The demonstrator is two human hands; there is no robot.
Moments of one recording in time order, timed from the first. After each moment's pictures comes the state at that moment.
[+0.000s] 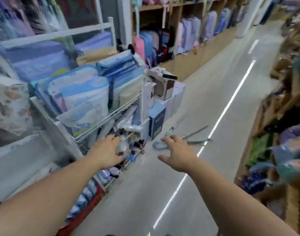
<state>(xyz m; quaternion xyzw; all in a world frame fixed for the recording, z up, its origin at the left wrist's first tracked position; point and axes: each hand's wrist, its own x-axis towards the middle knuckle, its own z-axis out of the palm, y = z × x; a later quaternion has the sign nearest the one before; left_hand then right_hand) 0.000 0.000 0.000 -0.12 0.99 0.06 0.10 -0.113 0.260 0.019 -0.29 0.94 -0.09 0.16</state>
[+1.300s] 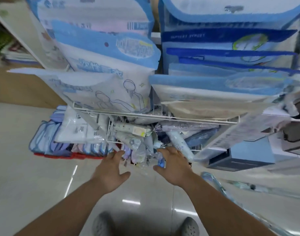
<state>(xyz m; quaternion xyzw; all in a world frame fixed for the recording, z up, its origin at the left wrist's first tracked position) -0.144 -0.005 -0.228 -0.65 0.69 0.30 0.07 -0.402 0.001 -0.240 -0.66 0.66 0.01 0.36</state>
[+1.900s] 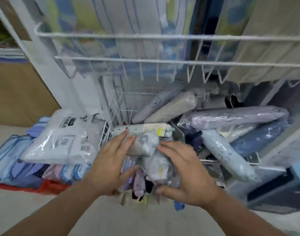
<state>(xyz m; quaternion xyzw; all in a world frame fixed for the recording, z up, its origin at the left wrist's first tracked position) -0.094 -0.104 -0.448 -0.45 0.86 0.03 -0.23 -0.359 -0.052 -0.427 -0.83 0.43 -0.34 0.10</state>
